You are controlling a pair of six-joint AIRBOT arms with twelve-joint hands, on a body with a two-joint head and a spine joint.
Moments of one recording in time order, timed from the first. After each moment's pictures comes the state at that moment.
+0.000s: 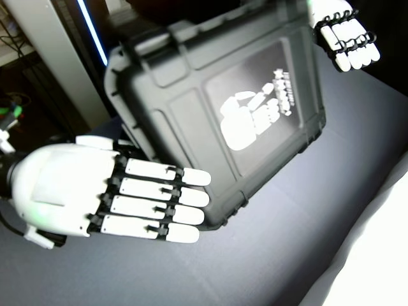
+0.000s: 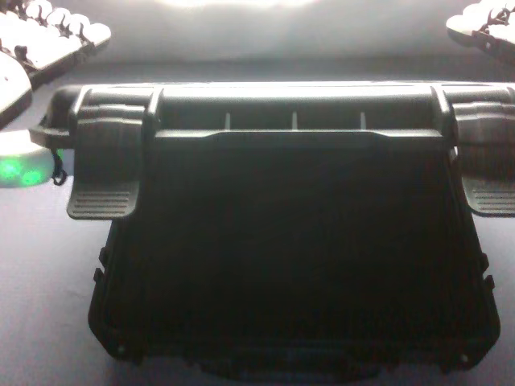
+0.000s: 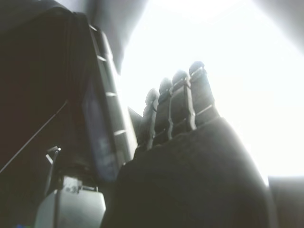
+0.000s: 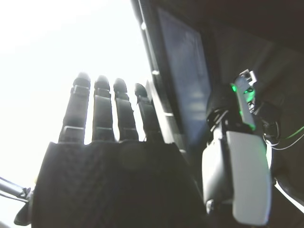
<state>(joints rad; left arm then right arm) 0.75 -0.74 1.06 -0.12 -0.86 0.96 -0.72 -0.84 1.18 -0.12 0.90 -0.62</state>
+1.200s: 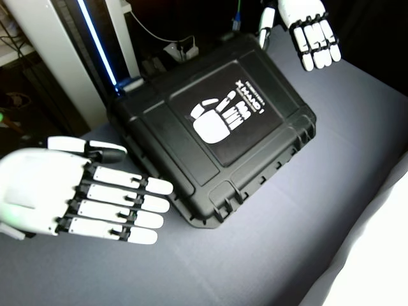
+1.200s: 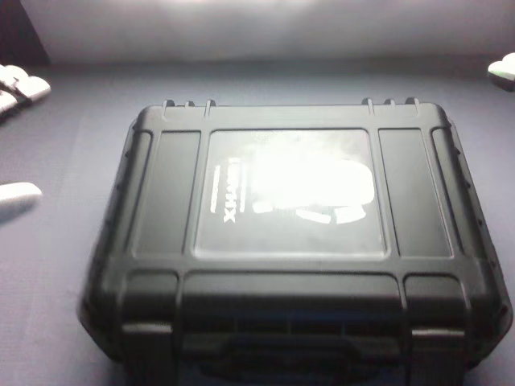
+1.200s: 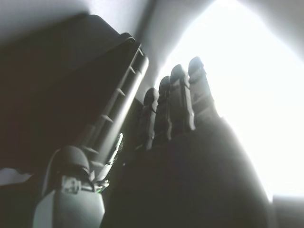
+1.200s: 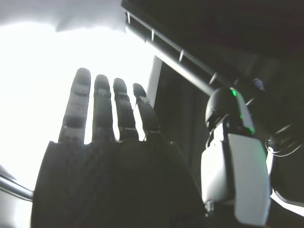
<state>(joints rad) 1.16 -0.59 0.91 -0.27 -1.16 0.92 -0.93 -0.76 1.11 -0.04 1.01 -0.58</state>
